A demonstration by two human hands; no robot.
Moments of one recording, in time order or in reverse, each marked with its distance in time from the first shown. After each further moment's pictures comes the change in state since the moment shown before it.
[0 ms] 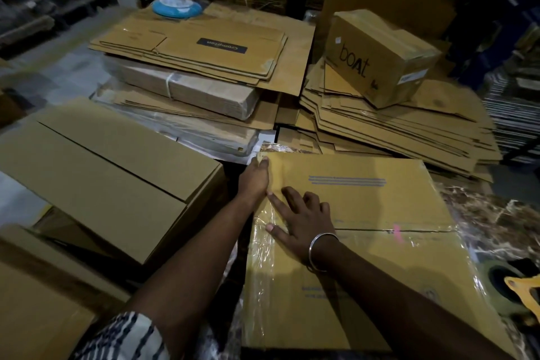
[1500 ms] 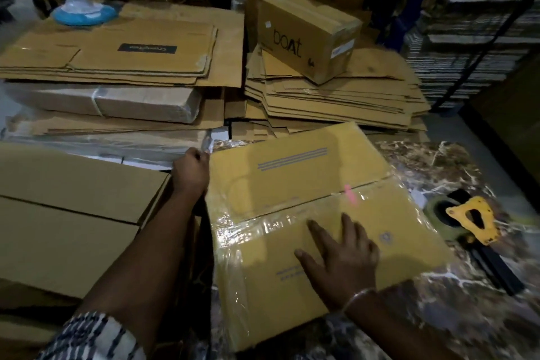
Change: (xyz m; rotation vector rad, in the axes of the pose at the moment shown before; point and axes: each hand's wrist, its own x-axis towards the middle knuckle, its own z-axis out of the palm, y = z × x) left_hand 0.040 -0.004 -0.025 0.499 0.216 0.343; right_hand -0.147 0.019 0.008 0.109 0.226 0.654
